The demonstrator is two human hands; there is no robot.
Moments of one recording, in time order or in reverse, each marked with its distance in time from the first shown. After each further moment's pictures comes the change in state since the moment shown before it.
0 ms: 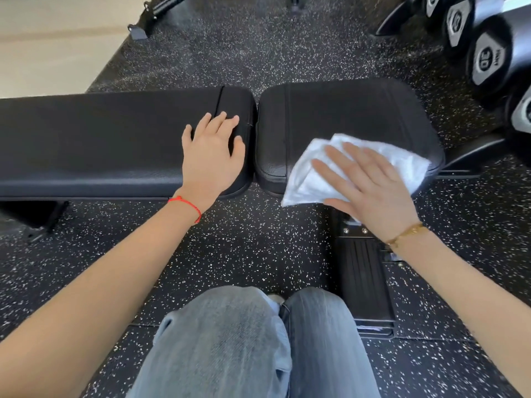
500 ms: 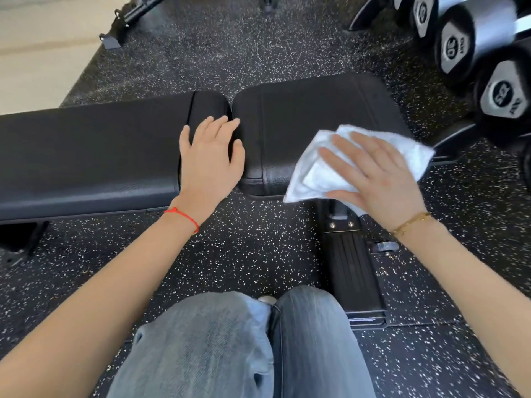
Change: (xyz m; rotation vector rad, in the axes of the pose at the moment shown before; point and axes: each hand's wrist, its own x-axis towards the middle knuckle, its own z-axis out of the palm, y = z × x) left_hand -0.004 0.035 0.004 -0.019 0.018 0.127; right_hand -0.027 0.034 -0.001 0.054 -0.053 0.104
